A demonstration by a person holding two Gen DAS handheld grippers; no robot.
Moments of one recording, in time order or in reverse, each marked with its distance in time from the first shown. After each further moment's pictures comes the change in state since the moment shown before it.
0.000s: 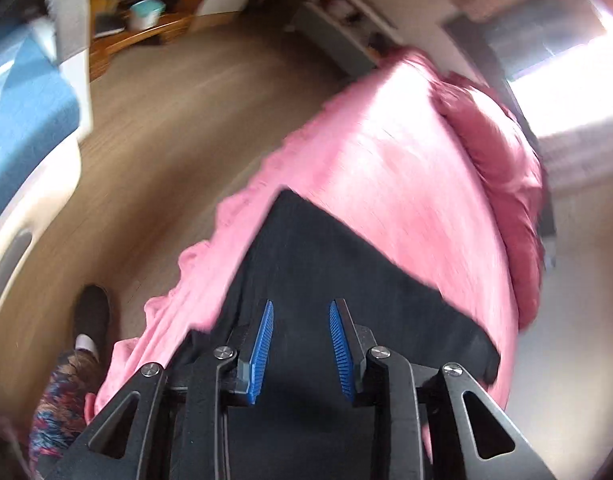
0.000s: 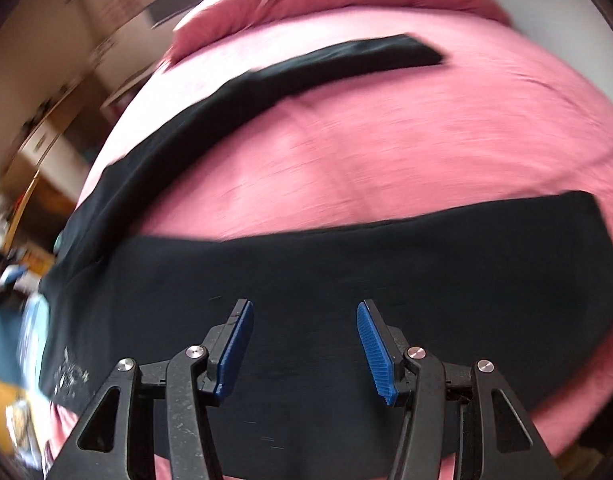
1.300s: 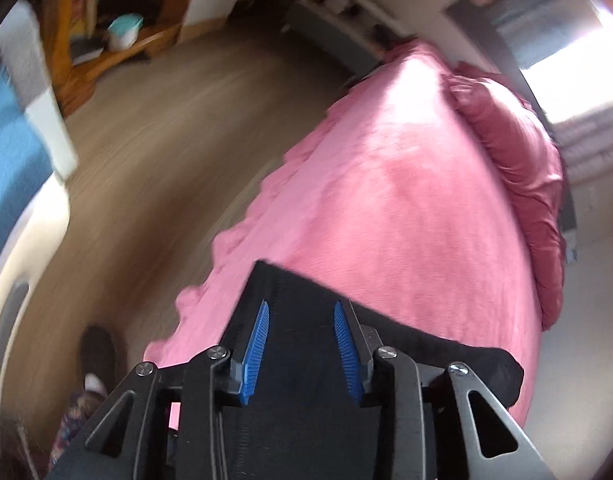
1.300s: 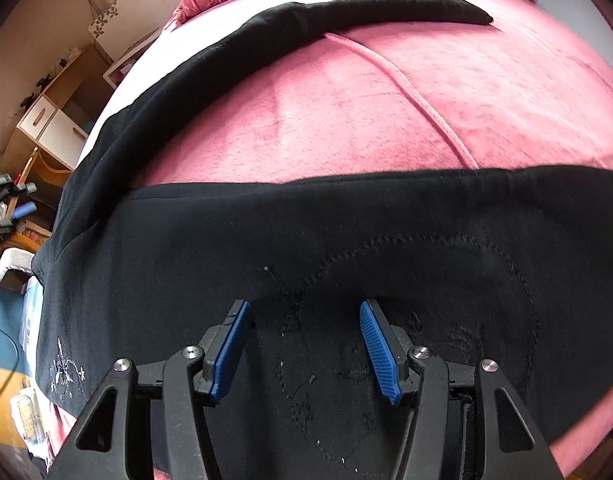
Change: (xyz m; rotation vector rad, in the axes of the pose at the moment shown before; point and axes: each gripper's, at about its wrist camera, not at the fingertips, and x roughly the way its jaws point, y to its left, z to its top) left arm 0.063 -0.021 0.054 0.058 0.029 0.075; right arm 0.044 0.026 -0.014 0.029 0.101 0.005
